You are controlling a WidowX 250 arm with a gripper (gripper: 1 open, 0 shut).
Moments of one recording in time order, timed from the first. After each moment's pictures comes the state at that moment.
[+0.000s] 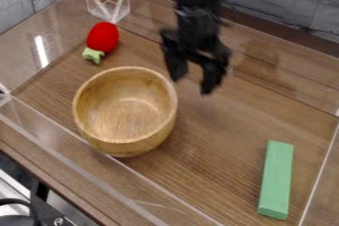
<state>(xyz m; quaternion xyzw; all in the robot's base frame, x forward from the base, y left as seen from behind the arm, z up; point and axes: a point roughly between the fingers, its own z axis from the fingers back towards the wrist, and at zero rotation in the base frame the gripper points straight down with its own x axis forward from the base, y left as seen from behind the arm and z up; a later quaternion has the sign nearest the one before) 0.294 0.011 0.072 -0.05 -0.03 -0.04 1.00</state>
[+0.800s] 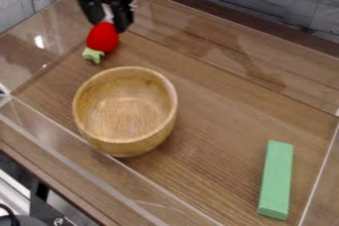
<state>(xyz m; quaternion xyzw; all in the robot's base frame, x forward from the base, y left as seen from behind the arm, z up) 0.297 0.156 0.096 -0.03 -0.08 0.03 1.00</state>
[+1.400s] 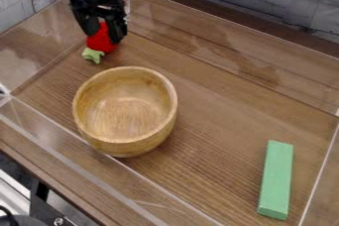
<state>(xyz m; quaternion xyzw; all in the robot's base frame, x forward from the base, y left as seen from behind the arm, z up) 0.308 0.167 0.064 -0.03 -0.07 0.03 1.00</state>
